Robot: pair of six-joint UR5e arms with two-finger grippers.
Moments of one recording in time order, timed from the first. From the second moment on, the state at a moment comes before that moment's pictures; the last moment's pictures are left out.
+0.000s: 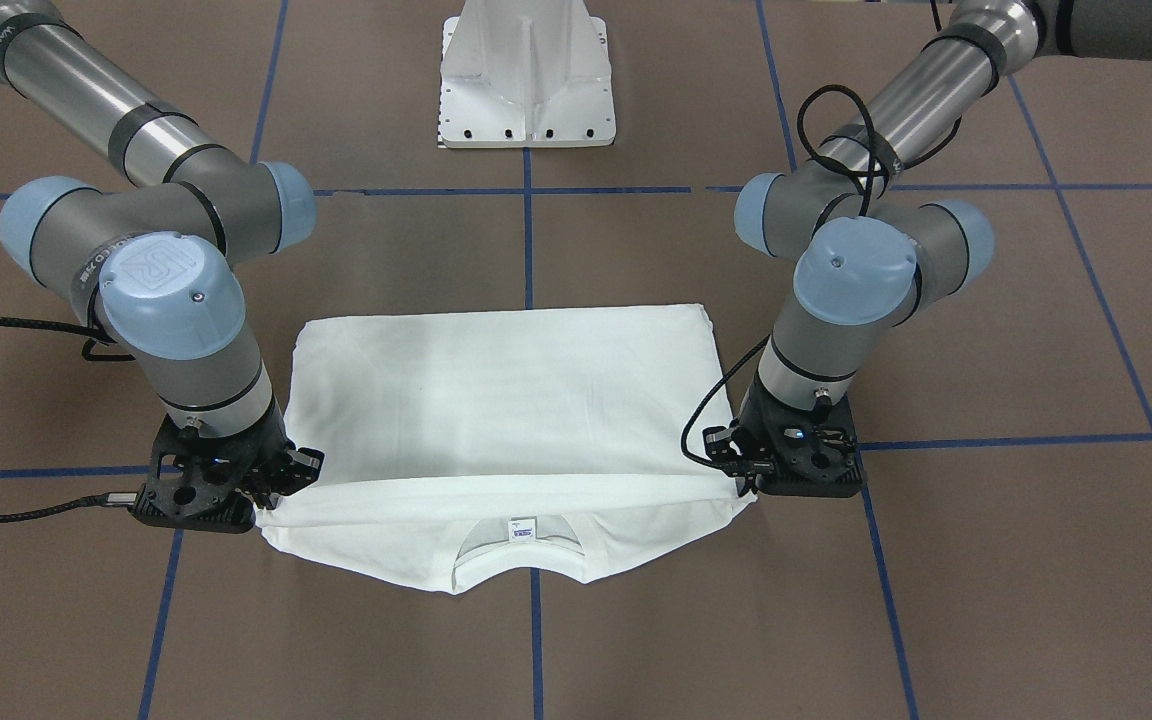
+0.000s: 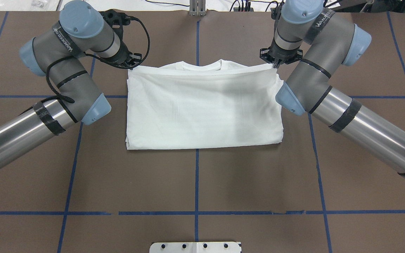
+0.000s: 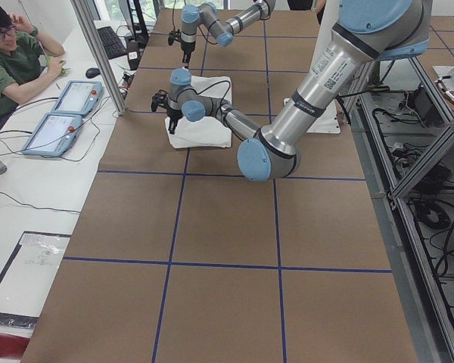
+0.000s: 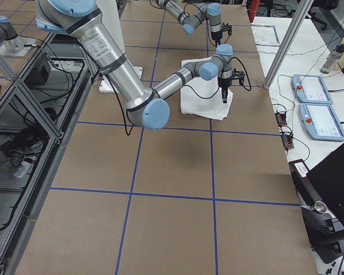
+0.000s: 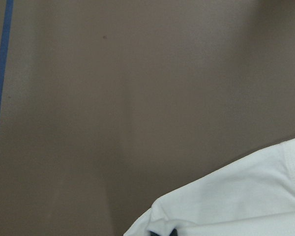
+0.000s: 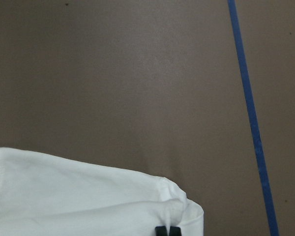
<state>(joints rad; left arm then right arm) -0.83 -2.28 -1.32 -1.96 -1.91 -0.94 0.86 -0.87 1.39 -1.49 1.89 1.00</state>
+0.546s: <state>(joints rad) -0.83 -2.15 -1.48 -2.01 -1.96 -0.92 0.88 -0.86 1.39 -1.49 1.91 0.90</state>
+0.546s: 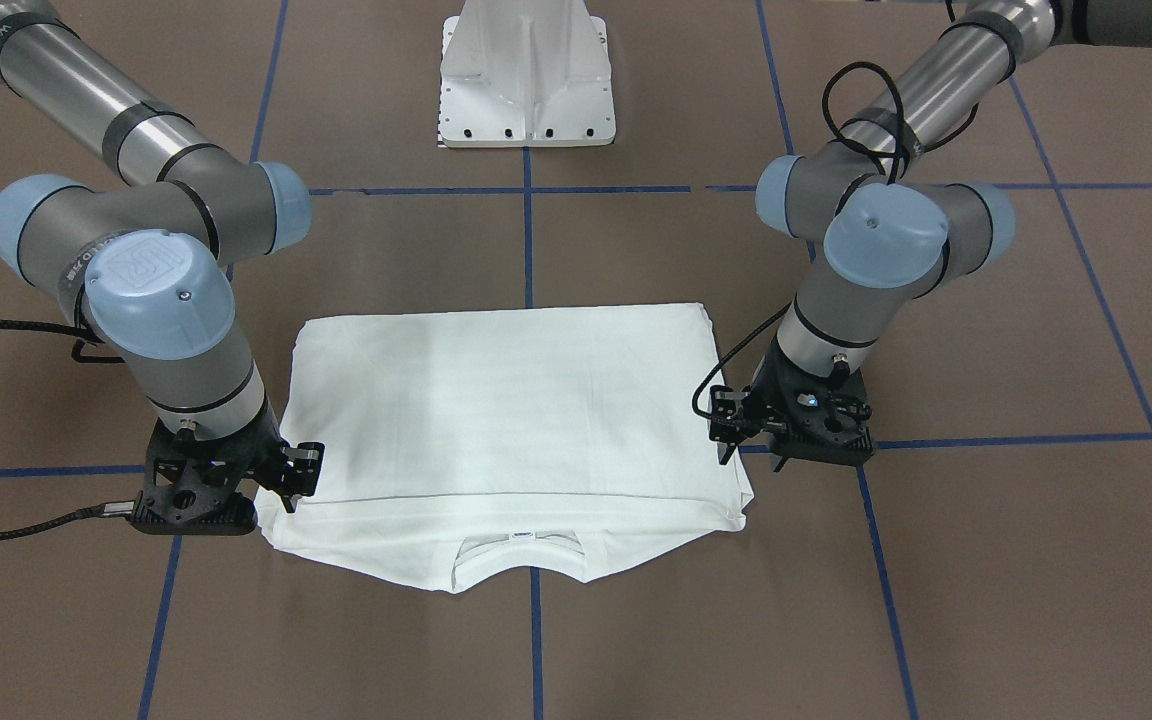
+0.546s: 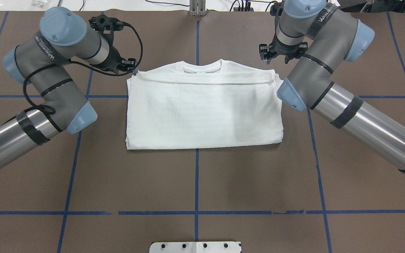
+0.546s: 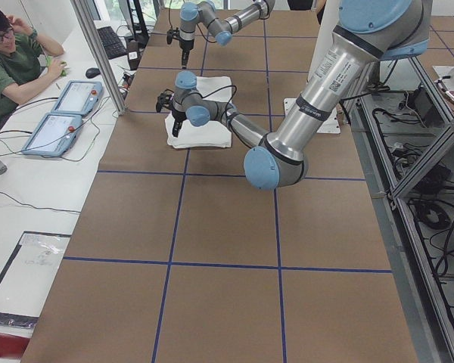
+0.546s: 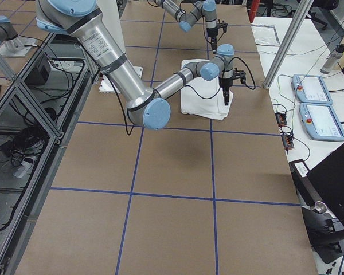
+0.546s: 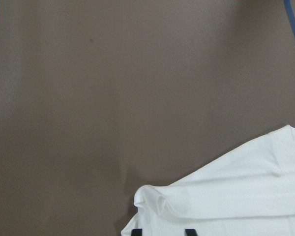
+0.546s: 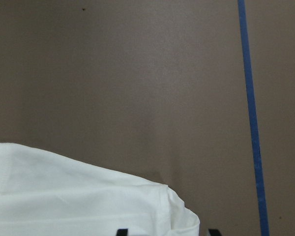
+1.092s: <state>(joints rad) -0.68 -1.98 -1.67 -2.07 -1.96 -1.07 0.88 -0.88 1.41 -1.49 1.92 0.88</state>
